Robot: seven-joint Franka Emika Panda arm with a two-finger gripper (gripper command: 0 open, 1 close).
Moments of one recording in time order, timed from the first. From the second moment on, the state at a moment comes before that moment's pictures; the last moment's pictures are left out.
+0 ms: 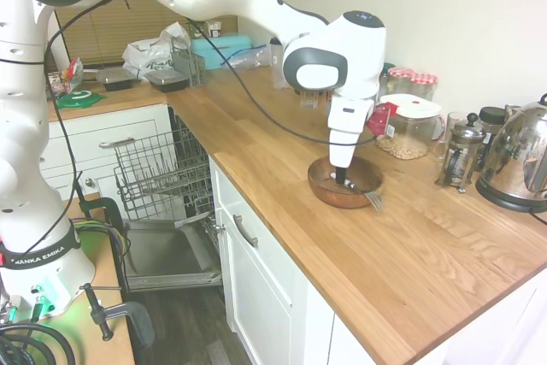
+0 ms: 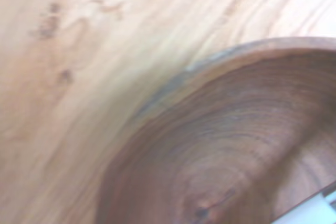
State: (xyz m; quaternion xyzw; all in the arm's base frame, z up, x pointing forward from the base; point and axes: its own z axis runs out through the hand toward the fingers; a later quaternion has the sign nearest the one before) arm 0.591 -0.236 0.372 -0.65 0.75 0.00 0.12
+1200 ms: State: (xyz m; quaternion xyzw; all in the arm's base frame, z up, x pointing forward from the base) arm 0.596 -0.230 0.348 -0.64 0.76 0.00 0.10
